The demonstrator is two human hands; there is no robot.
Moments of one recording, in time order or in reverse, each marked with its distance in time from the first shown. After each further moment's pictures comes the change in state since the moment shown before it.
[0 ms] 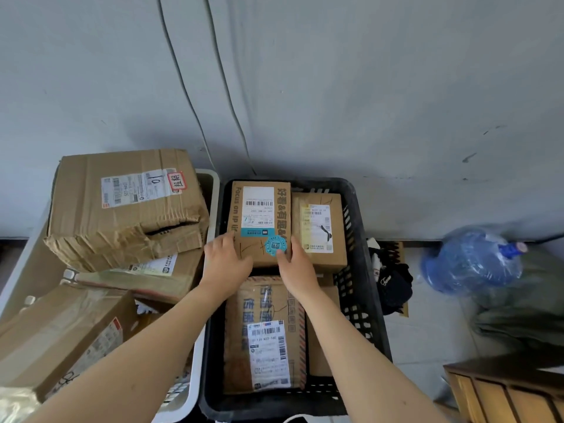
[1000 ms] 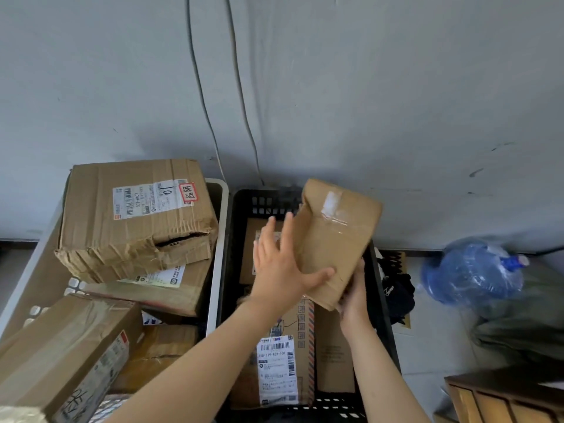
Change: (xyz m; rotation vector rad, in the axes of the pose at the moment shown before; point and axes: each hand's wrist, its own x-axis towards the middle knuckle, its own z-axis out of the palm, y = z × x) left_hand -0.021 0.065 0.019 -0.038 0.066 0.329; right_hand -0.022 0.025 -0.053 0.896 0.286 0.338
